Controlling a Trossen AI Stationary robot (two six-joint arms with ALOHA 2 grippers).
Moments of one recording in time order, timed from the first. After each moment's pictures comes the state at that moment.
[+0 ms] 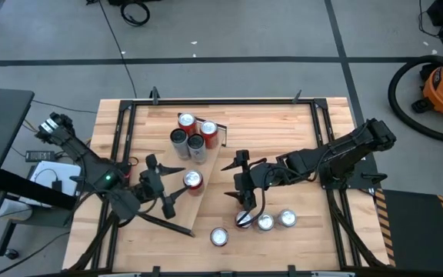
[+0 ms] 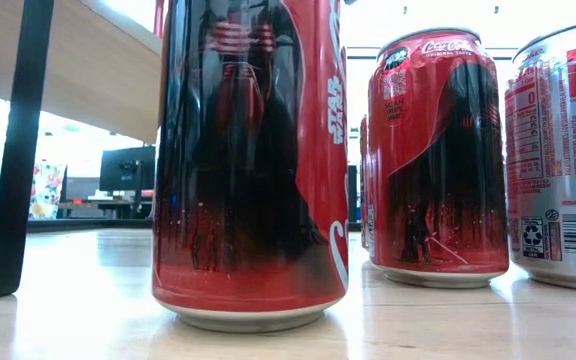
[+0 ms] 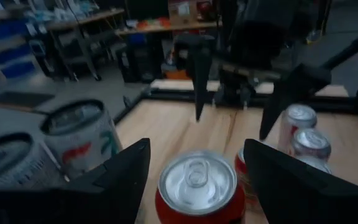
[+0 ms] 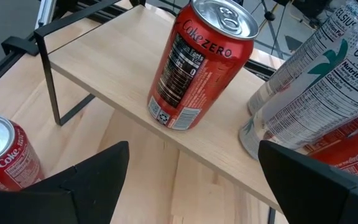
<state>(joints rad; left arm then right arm) -0.72 1.18 0.98 -0.18 -1.12 -0.25 0.33 1.54 1.25 -0.27 0.35 -0.18</state>
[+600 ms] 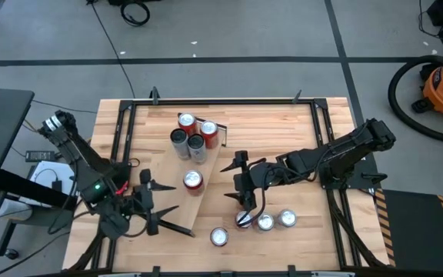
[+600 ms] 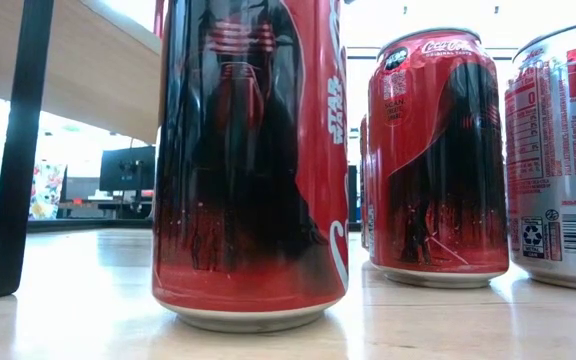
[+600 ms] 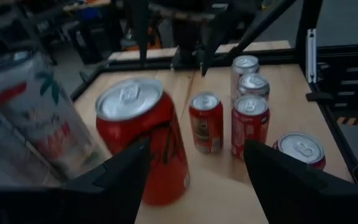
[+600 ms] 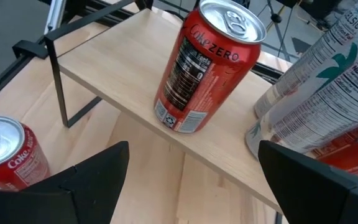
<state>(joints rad) -0.91 1.18 0.98 -0.46 -1.06 -0.49 0.32 1.55 1.25 -0.25 0.31 -0.18</state>
